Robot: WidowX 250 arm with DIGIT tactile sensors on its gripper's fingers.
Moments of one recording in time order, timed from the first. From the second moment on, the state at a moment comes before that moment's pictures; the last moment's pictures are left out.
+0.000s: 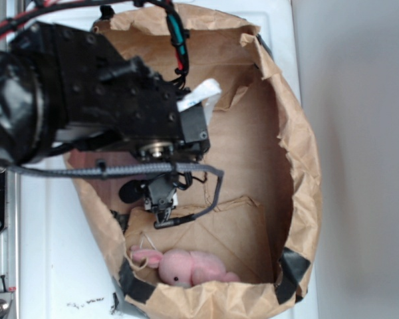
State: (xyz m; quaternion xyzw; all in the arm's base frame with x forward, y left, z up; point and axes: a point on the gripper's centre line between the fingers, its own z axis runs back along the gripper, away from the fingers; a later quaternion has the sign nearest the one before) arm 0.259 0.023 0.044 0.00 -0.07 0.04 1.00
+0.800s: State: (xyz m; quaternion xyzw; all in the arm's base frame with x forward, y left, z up) arm 0.273 0.022 0.037 0.01 -0.10 0.05 0.99
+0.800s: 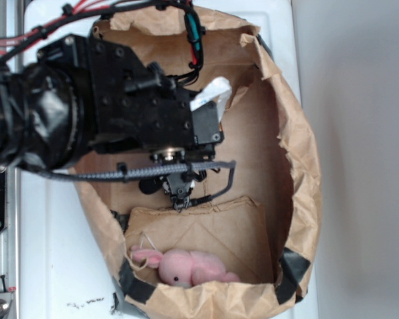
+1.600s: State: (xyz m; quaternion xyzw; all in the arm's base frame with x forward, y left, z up) arm 0.270 0.023 0.036 0.01 -0.09 0.05 0.99
